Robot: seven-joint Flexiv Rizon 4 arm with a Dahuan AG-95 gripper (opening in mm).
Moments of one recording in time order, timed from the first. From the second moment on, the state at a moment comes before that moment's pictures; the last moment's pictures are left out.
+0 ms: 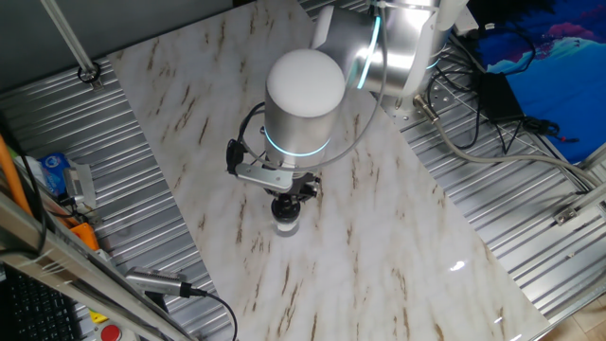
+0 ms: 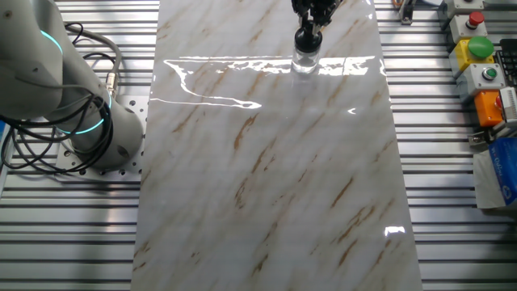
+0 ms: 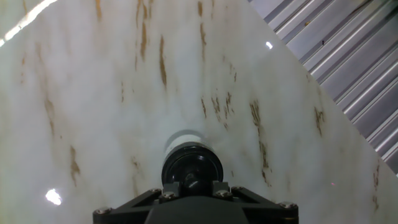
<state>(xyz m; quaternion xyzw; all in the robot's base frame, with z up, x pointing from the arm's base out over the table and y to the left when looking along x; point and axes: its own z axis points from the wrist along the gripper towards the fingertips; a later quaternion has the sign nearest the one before) 0.474 0.208 0.149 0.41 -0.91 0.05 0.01</state>
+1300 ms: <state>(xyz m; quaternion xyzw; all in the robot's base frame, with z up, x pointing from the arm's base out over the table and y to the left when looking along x) 0.475 0.206 0.148 0.40 -0.91 0.06 0.01</state>
